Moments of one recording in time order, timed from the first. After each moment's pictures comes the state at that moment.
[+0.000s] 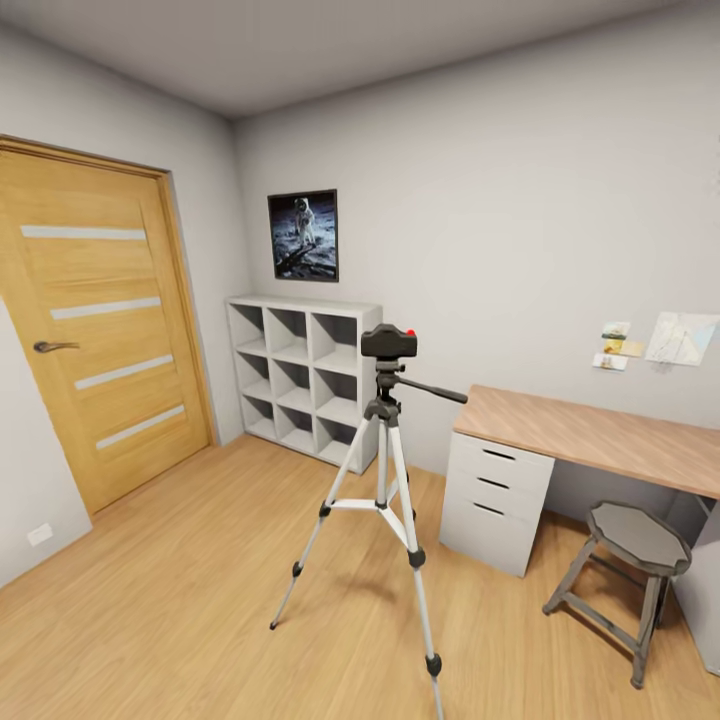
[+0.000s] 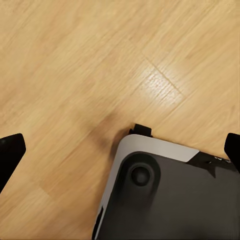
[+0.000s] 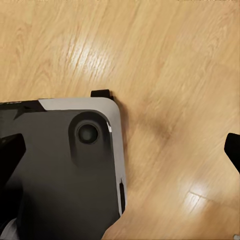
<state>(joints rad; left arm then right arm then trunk) -0.24 0.03 -0.86 -0.01 1.11 -0.07 0.16 -0.17 -0.14 -0.11 0.03 0.02 -0.07 0.12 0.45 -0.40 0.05</state>
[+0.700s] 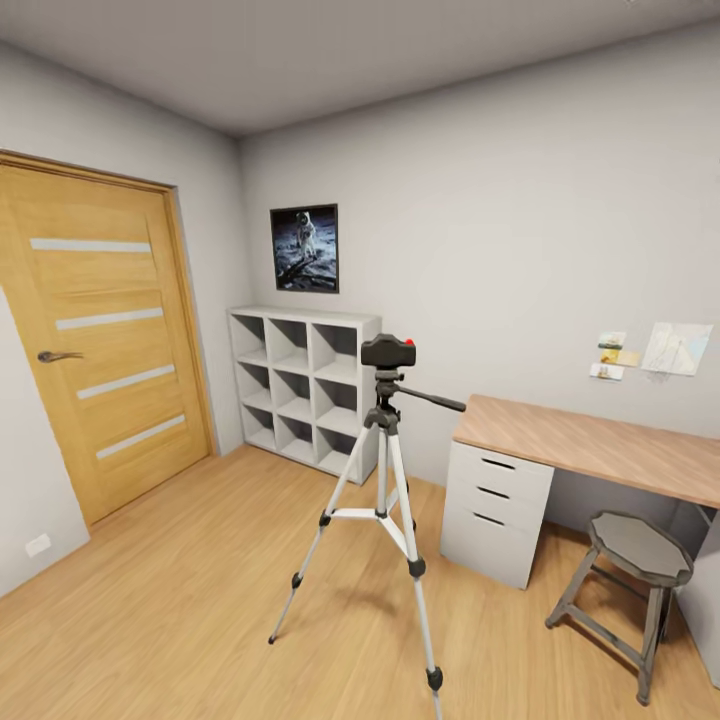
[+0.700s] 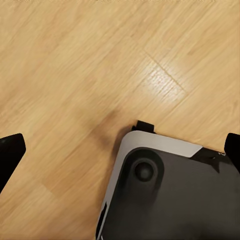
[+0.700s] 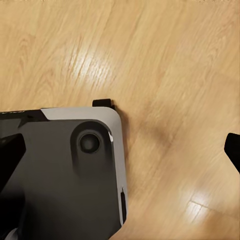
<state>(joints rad) -0.22 0.03 -0.86 0.00 1.10 -0.05 0.16 -0.16 -0.14 -0.11 0.03 0.02 -0.08 0.12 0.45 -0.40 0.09</state>
